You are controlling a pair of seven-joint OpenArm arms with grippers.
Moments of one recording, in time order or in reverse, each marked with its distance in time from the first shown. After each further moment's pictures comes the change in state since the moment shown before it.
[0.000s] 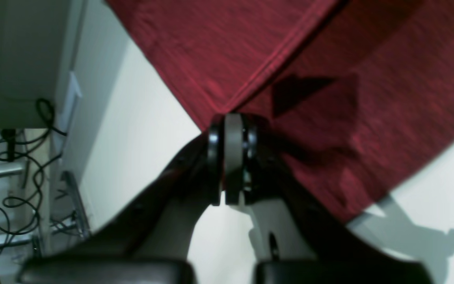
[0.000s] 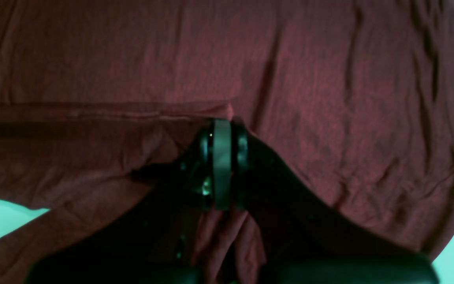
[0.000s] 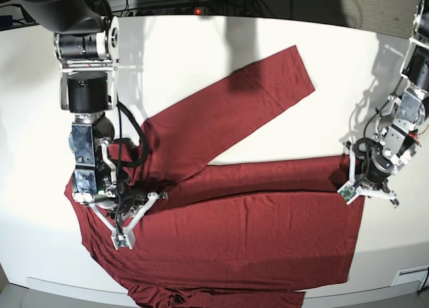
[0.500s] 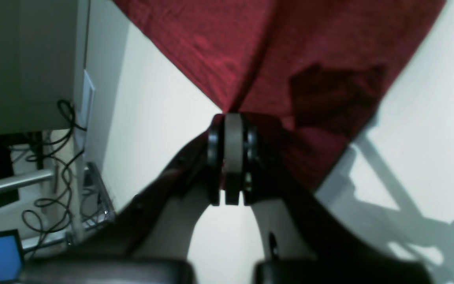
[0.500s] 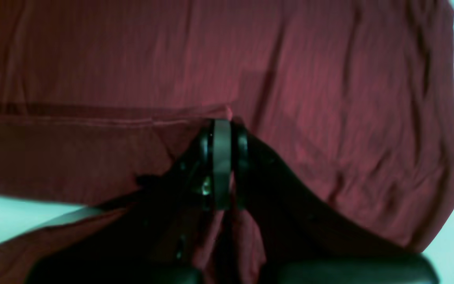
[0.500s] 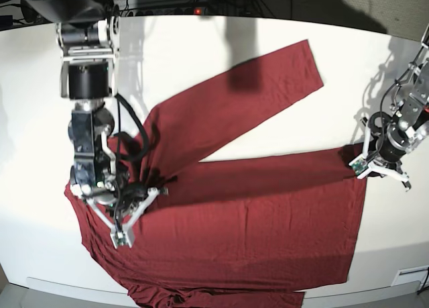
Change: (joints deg) left arm 10.0 -8.4 0.0 14.7 -0.1 0.0 3.2; right arm -2.7 0.0 0.0 6.8 0.0 -0.2 -1.6
